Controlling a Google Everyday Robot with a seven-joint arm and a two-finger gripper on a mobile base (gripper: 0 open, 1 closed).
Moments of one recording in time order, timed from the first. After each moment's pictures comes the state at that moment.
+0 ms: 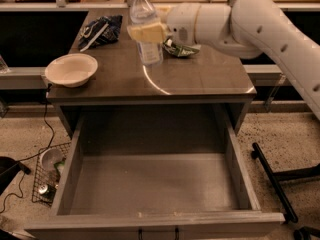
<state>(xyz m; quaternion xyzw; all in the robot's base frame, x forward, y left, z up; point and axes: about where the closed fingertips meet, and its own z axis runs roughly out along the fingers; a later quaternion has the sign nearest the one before) 0.674 0.038 0.997 -0.45 0.59 0.32 0.59</state>
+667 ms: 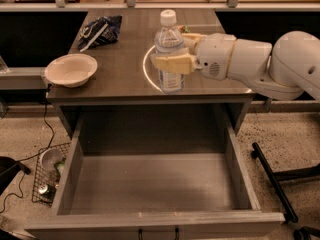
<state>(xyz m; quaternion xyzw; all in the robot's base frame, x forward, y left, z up) 0.585 -0.022 0.972 -0.43 0.59 0.32 0.60</state>
